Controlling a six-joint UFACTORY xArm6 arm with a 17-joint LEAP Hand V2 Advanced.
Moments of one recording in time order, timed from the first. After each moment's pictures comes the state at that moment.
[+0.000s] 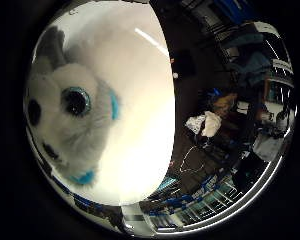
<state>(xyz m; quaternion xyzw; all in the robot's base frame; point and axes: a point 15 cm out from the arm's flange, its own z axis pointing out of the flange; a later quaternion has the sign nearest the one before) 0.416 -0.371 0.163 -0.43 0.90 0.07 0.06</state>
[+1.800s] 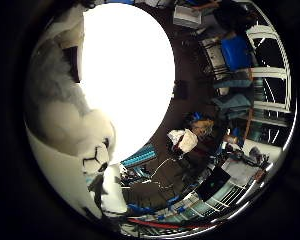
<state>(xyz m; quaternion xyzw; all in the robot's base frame) 0.421 -0.127 0.457 -0.64 0.77 0.02 0.08</state>
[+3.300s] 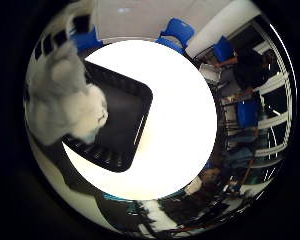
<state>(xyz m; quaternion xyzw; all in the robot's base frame) 0.514 0.190 0.424 -0.82 0.55 0.00 0.15</state>
